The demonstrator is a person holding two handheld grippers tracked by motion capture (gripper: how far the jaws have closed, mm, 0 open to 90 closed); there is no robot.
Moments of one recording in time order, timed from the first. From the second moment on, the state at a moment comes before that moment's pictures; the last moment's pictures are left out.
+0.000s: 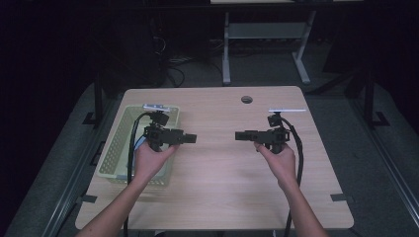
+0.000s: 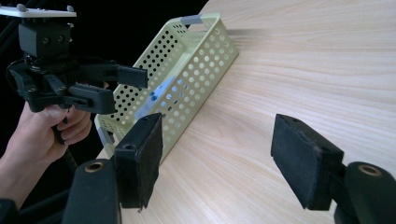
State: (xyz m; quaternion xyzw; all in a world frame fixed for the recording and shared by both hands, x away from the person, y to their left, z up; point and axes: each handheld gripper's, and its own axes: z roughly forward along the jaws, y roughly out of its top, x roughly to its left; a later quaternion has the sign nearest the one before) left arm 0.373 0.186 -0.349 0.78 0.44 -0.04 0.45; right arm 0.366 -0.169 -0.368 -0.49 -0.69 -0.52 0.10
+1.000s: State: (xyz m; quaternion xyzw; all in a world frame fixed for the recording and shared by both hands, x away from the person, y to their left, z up) left arm 0.364 0.156 -0.366 0.79 0.42 -0.07 0.45; right arm 0.352 -0.208 -0.381 -0.51 -0.68 -0.52 0.09
